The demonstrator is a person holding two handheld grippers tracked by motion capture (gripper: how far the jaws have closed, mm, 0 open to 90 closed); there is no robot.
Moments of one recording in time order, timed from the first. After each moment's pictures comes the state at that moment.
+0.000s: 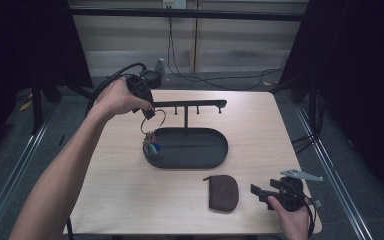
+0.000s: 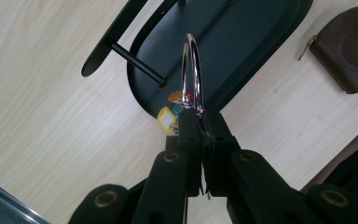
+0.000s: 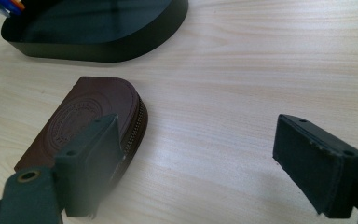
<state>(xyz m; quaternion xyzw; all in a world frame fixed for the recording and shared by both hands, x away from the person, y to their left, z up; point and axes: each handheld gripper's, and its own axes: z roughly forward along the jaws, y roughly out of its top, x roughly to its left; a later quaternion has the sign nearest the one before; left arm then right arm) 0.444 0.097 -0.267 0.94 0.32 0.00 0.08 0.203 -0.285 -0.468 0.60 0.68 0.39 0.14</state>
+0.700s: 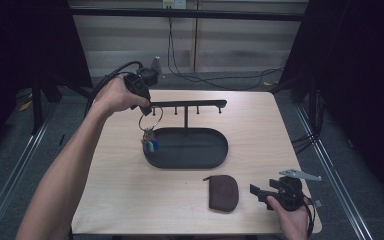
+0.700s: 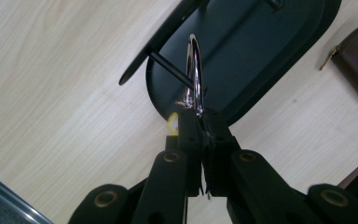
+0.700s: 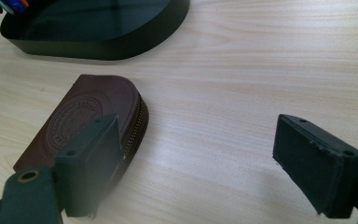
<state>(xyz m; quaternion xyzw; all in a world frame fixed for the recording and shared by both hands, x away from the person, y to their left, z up) 0.461 0.104 -0.276 0.94 0.33 0.00 0.09 0.204 -0.284 -0.469 0.60 0.68 0.39 0.14</state>
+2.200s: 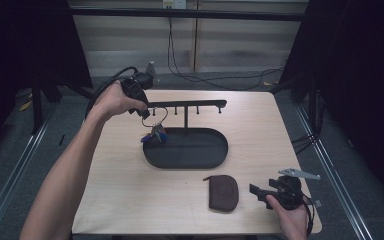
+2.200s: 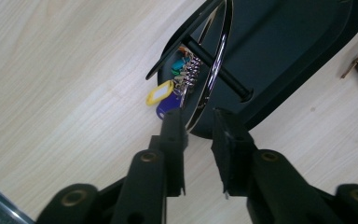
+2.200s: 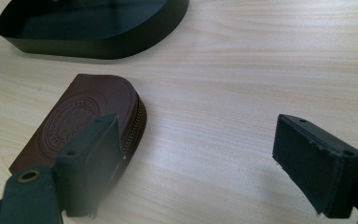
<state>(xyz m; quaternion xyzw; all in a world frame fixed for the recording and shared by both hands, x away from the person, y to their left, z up) 0.471 0.119 -0.299 0.93 0.36 0.01 0.09 0.207 -0.283 -0.470 0.60 0.69 0.39 0.14</state>
